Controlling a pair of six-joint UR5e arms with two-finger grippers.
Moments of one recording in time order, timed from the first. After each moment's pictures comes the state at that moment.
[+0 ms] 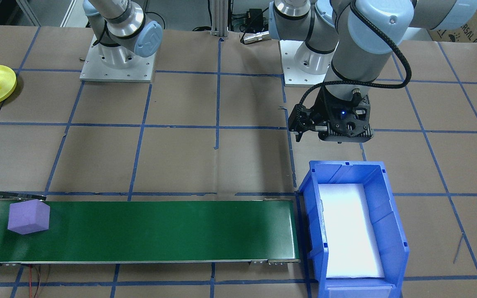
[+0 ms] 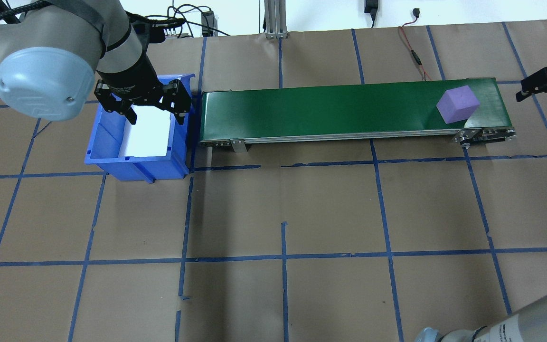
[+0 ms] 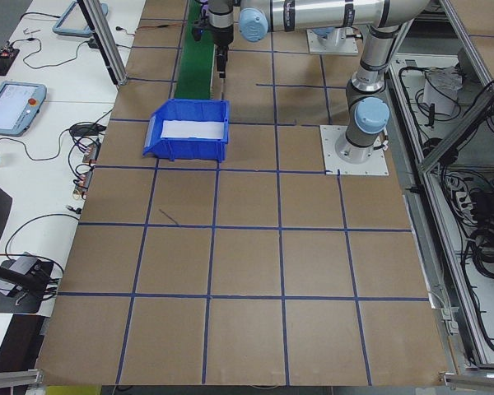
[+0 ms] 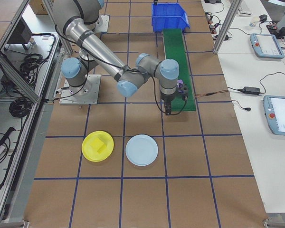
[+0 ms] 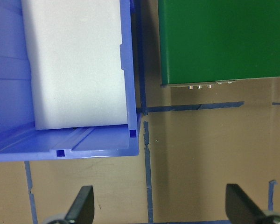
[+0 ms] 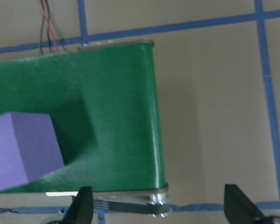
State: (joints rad) left arm -1.61 -1.68 -1.61 -1.42 1.60 0.00; right arm 0.97 -1.18 1.59 -2.06 -1.31 -0.49
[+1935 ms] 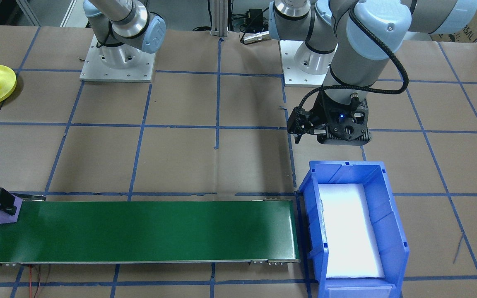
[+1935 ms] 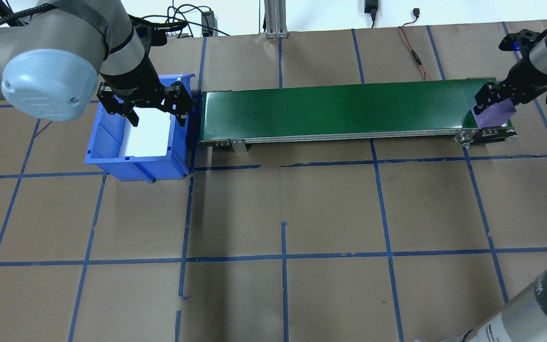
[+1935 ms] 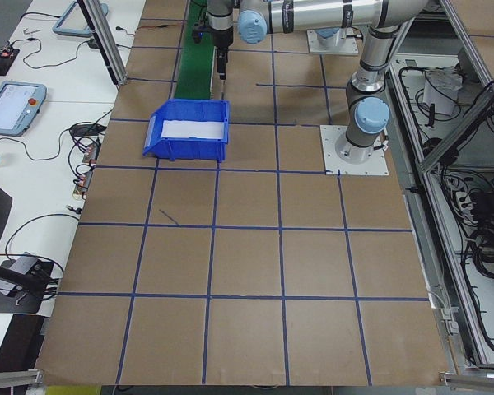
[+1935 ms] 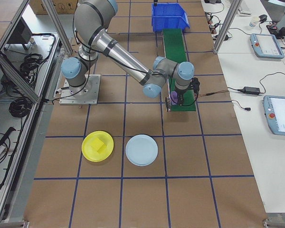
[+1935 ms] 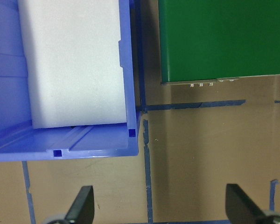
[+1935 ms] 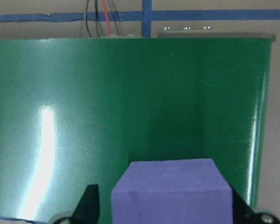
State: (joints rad) left arm -1.61 -1.69 -1.62 -1.42 1.60 0.00; right arm 1.09 -1.11 1.59 -2.06 -1.46 -0.56
